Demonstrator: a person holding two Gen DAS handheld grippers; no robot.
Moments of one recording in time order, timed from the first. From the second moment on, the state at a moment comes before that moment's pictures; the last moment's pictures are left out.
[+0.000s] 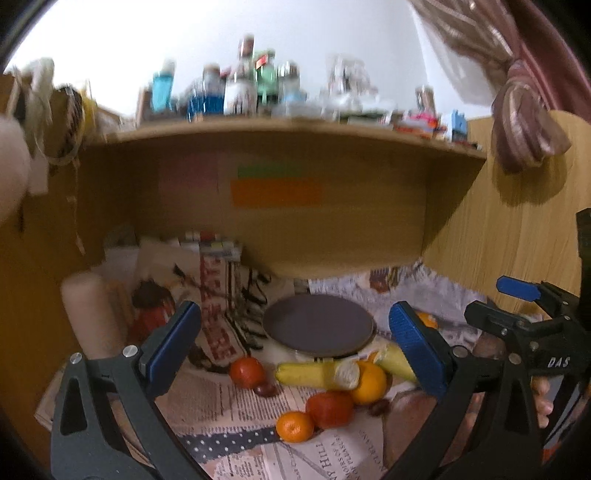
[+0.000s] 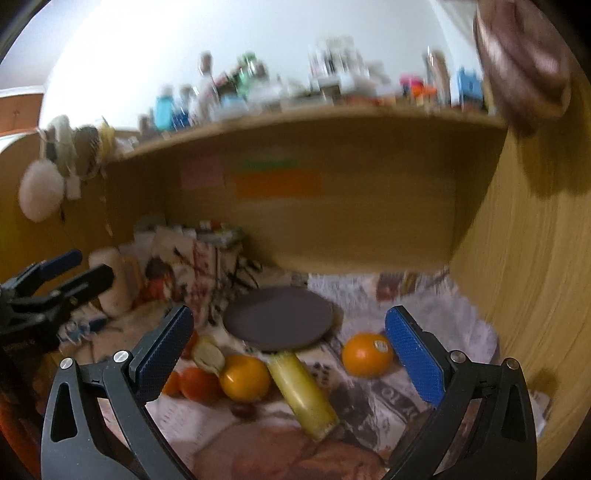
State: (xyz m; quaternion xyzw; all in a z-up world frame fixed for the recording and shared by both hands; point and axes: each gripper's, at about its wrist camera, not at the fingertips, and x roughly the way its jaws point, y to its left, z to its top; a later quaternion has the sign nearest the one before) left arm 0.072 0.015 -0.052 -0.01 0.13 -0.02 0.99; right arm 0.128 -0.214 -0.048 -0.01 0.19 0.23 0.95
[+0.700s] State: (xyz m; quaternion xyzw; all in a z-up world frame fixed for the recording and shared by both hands) left arm 0.150 -0.002 -0.135 -0.02 0.30 -0.09 0.95; right arm 0.189 -0.206 -0.119 -0.05 0.35 0.26 0.90
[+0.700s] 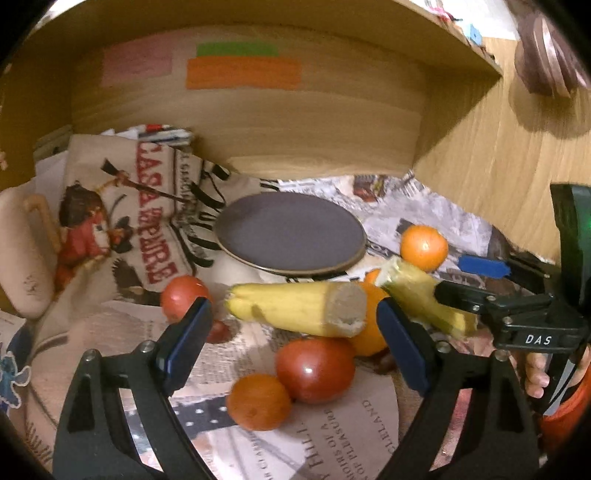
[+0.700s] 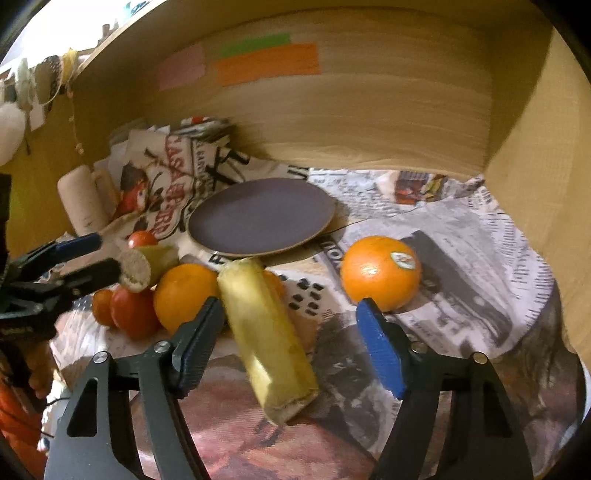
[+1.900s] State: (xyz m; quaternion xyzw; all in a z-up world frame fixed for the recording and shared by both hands) left arm 0.151 0.062 -0.140 -0.06 0.37 -0.07 0.93; right arm 0.201 -0.193 -0.145 -0.06 0.39 0.27 0.88
